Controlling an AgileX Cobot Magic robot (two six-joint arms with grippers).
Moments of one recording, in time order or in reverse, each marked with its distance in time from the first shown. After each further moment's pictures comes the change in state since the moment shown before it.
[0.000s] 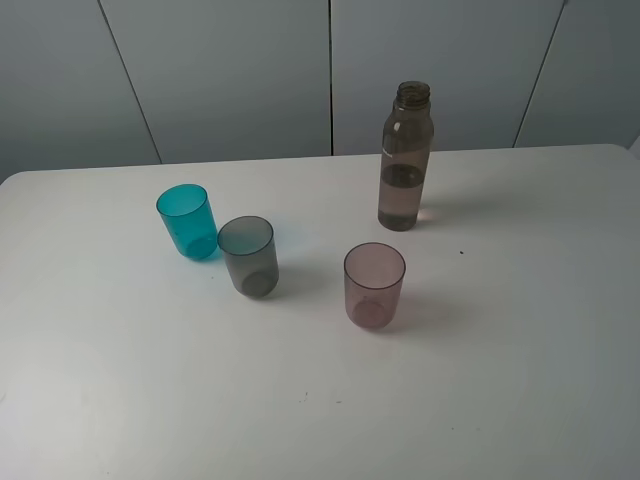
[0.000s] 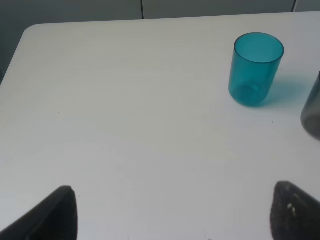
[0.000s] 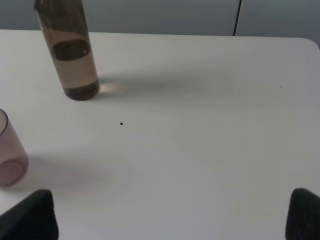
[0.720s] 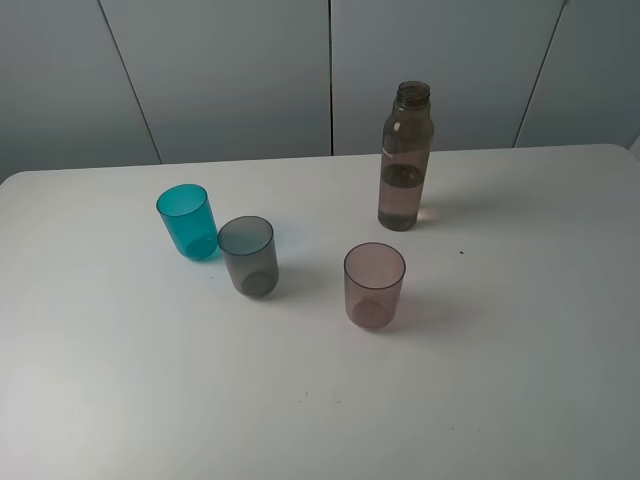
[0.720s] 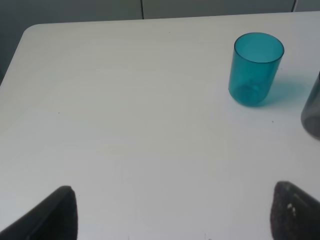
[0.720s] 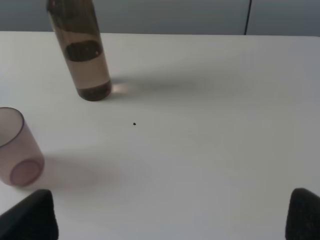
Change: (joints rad) left arm 0.000 0.000 0.000 0.000 0.000 0.000; right arm 0.000 0.000 0.000 0.037 0.000 0.000
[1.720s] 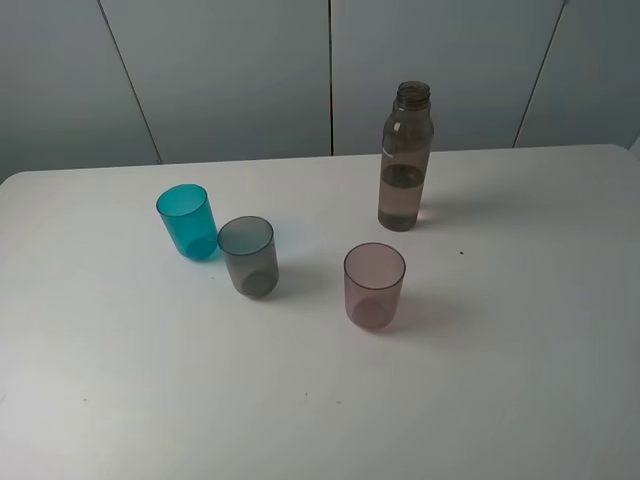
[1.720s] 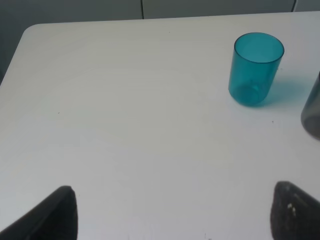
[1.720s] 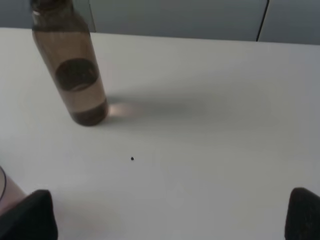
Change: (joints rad) left arm 0.000 0.000 0.000 0.000 0.000 0.000; right arm 0.000 0.632 -0.149 0.023 -0.350 -0.040
